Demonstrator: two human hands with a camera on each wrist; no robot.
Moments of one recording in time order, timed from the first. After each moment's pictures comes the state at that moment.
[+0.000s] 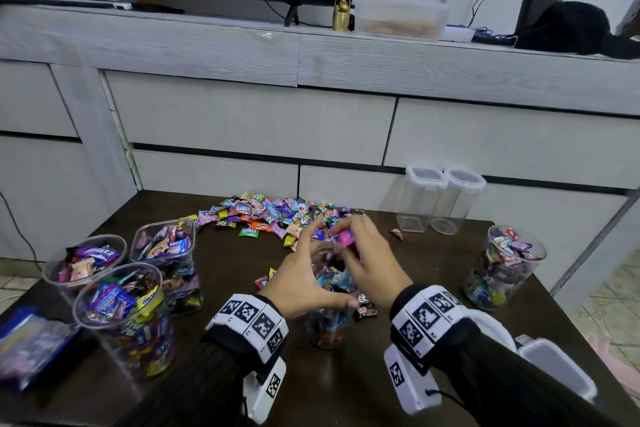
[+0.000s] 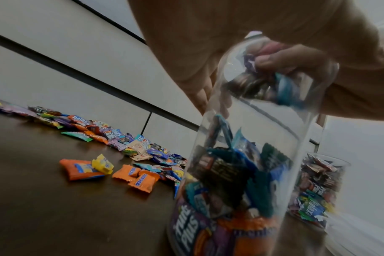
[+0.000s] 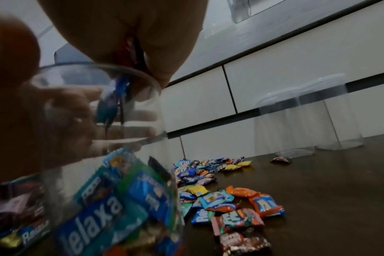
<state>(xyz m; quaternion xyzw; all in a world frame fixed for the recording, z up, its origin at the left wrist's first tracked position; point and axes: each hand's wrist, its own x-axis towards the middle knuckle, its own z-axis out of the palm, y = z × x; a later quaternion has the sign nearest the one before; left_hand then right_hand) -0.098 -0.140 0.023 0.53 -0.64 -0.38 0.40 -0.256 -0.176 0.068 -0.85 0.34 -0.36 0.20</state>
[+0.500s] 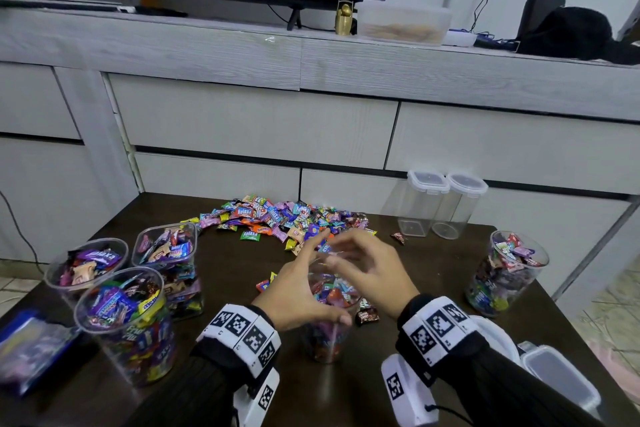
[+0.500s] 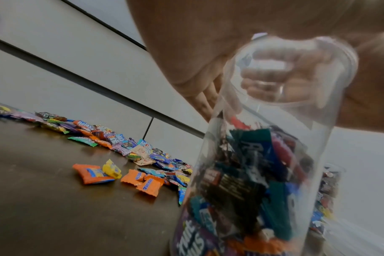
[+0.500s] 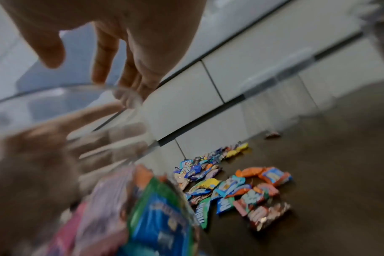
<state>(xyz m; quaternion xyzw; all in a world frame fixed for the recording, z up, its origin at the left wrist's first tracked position) -0.092 -0.133 0.022 0.48 -0.66 -0.40 0.42 -0.260 -0.172 0.067 -0.80 0.29 -0.39 0.34</state>
